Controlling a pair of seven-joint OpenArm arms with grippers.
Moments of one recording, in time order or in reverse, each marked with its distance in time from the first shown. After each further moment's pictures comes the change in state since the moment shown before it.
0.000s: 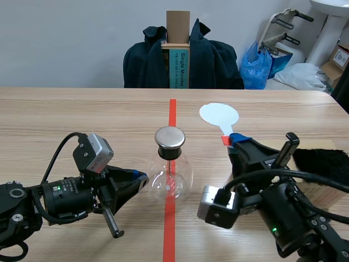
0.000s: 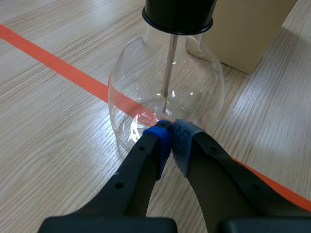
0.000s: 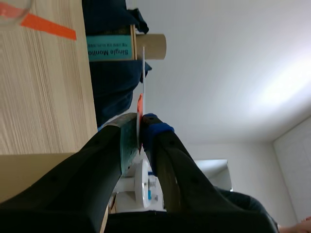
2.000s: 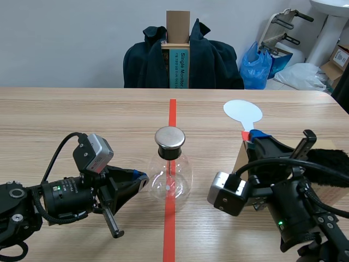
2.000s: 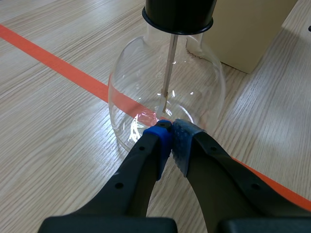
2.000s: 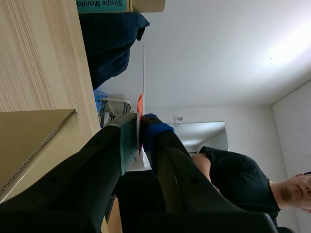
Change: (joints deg) left arm 0.0 0.0 0.0 0.0 0.0 0.0 0.0; right arm 0.0 0.0 0.0 0.0 0.0 -0.4 -11.2
